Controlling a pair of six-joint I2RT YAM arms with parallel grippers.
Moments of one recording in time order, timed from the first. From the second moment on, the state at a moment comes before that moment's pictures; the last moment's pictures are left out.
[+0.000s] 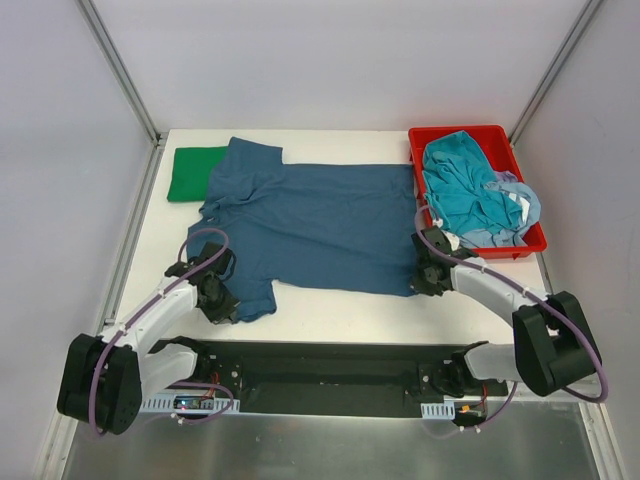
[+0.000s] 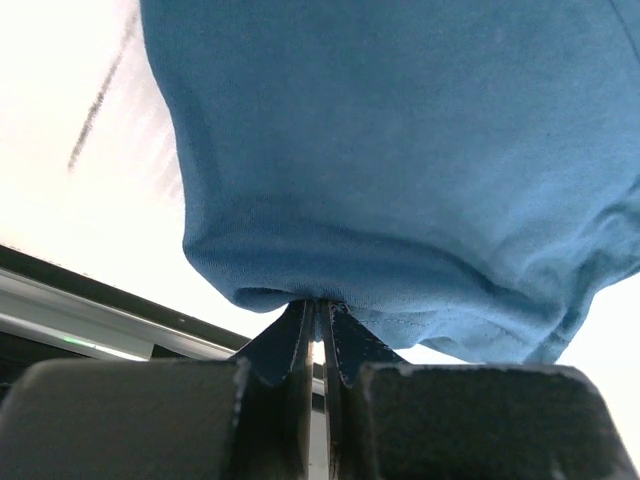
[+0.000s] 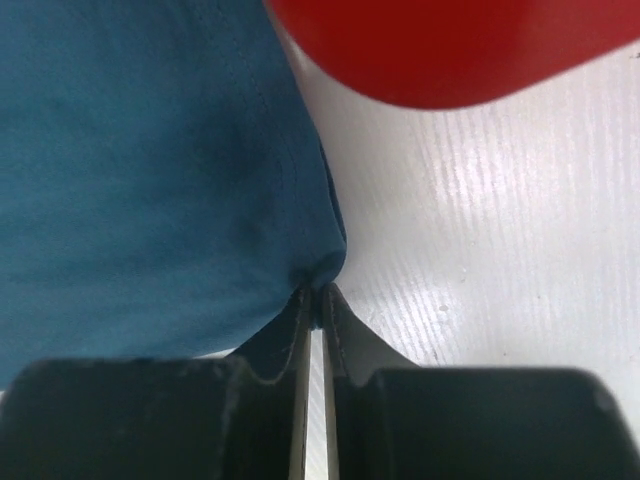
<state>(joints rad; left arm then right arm) -0.29 1.05 0.50 -0.86 -0.05 -1.00 0.42 1.31 0.63 -0.54 0.21 0.73</state>
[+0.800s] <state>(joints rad) -0.29 0.46 0.66 -1.37 0.12 -1.05 0.42 1.06 0.63 -0.80 0.04 0.60</state>
